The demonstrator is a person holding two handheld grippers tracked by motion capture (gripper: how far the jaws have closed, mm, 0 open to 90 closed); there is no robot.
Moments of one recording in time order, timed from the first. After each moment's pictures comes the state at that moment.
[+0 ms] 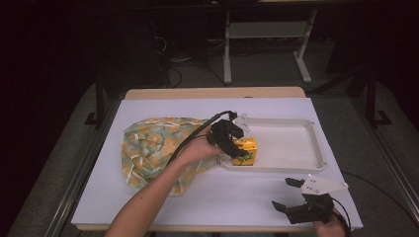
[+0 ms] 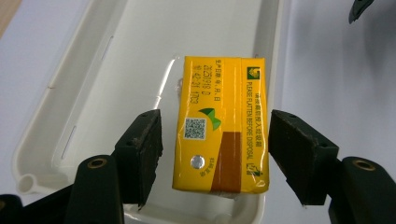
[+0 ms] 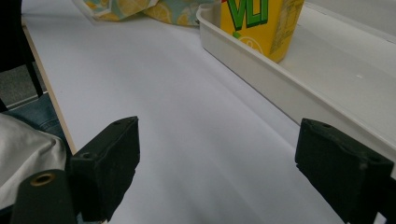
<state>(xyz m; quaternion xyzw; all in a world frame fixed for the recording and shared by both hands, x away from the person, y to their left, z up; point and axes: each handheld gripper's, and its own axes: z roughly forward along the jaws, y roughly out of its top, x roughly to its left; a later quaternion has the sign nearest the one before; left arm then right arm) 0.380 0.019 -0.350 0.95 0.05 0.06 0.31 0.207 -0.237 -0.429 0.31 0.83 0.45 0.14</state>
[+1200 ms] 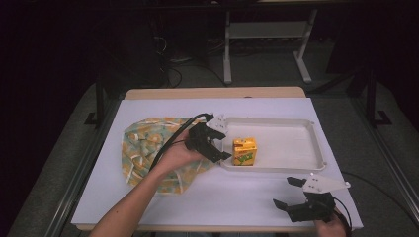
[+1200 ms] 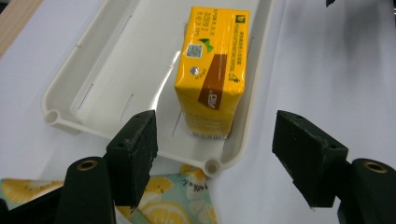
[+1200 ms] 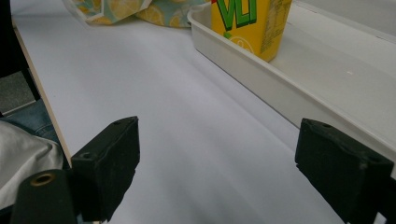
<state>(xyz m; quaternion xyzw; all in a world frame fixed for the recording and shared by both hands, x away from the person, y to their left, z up) 0.360 0.078 -0.340 0.94 0.08 0.07 0.33 0.208 -0.241 -0.429 0.32 0.82 0.45 0.14</state>
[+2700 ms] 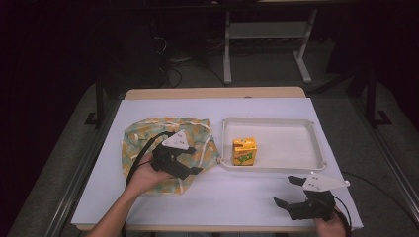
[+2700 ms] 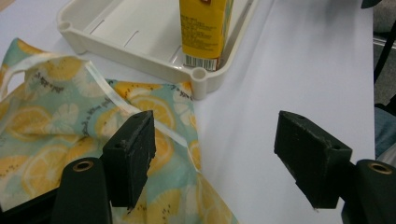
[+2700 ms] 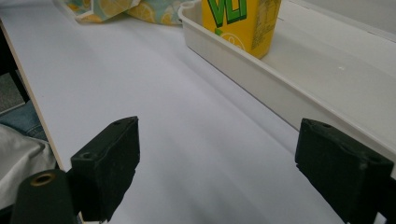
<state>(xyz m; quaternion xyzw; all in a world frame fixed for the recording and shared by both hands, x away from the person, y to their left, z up) 0.319 0.165 -0.366 0.91 0.16 0.06 0.38 0.212 -0.243 -0.430 0.33 0.82 0.45 0.14</state>
